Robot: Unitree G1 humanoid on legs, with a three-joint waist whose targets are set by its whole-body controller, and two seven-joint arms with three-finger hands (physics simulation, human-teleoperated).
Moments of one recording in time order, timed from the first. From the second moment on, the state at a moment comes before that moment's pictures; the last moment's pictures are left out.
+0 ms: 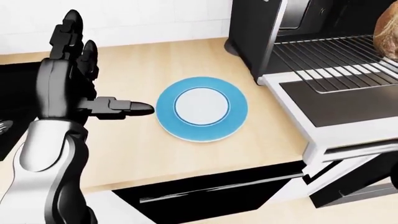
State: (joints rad) left arm -0.50 0.36 0.31 -0.76 -0.19 0.93 -0.01; right arm -1.18 -0.90 -0.26 -0.35 -1.03 1.04 1.49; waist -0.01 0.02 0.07
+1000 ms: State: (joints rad) left arm -0.49 0.36 0.32 -0.76 -0.18 0.93 -0.03; right arm -1.10 -0.87 -0.24 0.12 -0.62 0.82 0.83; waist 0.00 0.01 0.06
